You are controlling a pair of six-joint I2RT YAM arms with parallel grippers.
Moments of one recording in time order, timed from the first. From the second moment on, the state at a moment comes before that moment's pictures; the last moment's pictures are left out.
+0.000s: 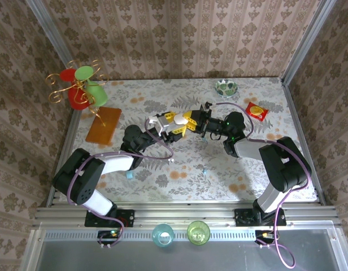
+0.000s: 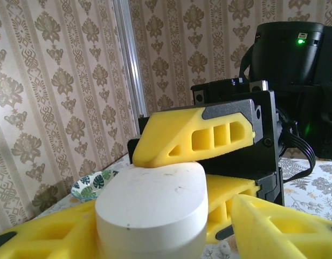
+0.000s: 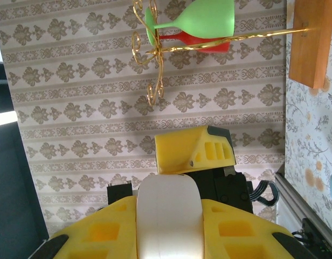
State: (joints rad) left arm -0.62 1.54 0.58 1.18 0.59 0.02; right arm 0.38 1.67 0.73 1.17 -0.86 1.84
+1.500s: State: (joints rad) left arm -0.61 1.54 0.58 1.18 0.60 0.01; right arm 0.38 1.66 0.73 1.17 -0.86 1.81
